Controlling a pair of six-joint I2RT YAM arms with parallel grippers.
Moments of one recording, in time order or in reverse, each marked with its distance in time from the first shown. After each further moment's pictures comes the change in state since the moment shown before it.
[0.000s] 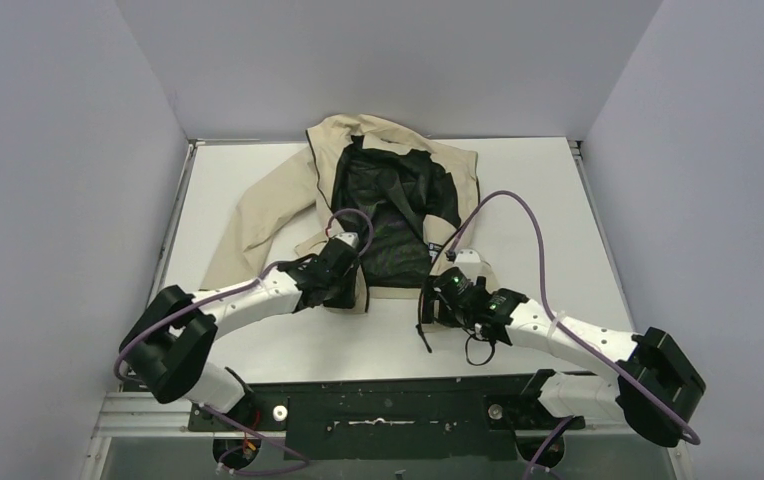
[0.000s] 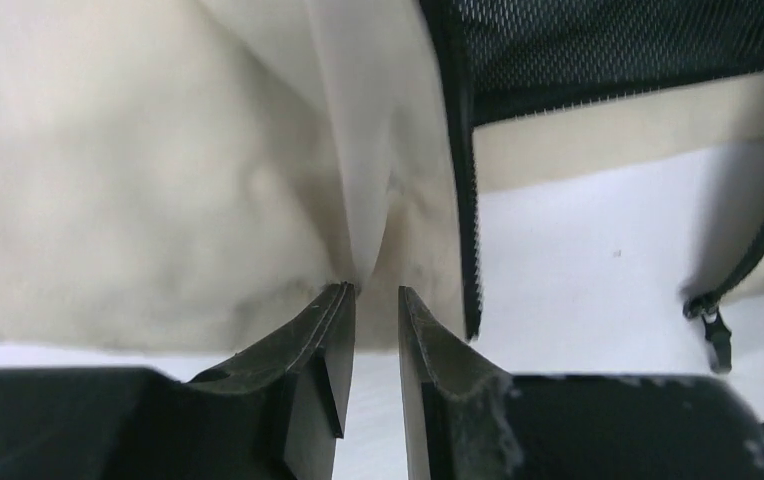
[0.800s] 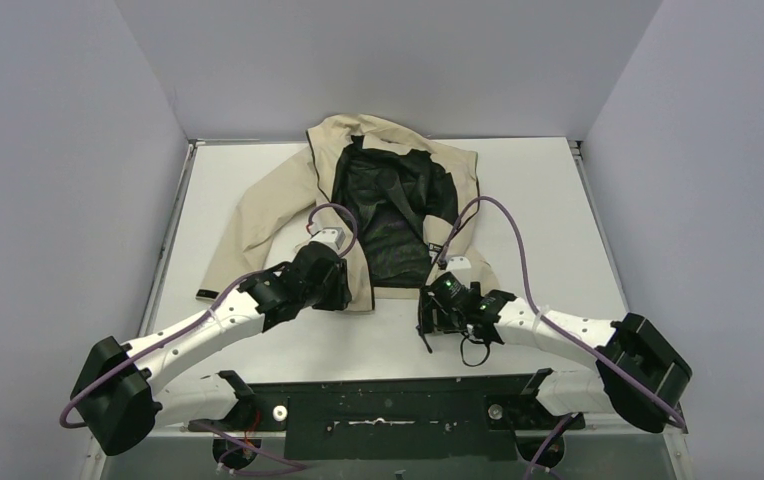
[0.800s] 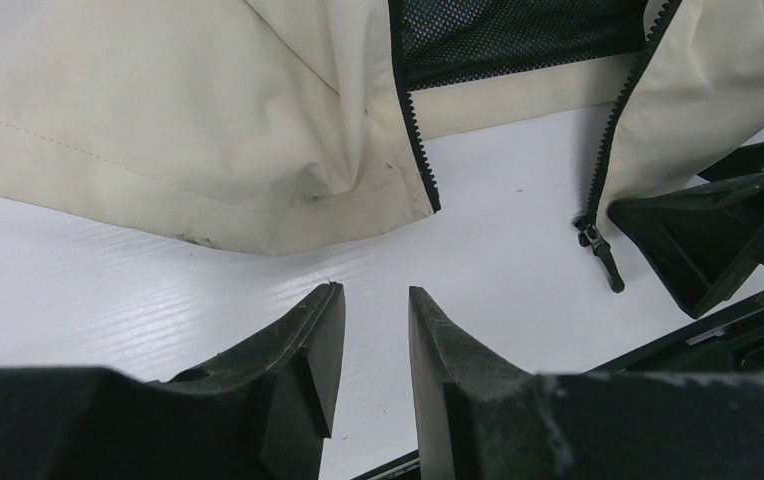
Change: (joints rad) left arm -0.044 -0.344 -0.051 -0.119 -0.019 -0.021; right arm 0.005 0.110 -0.028 0.041 -0.023 -0.066
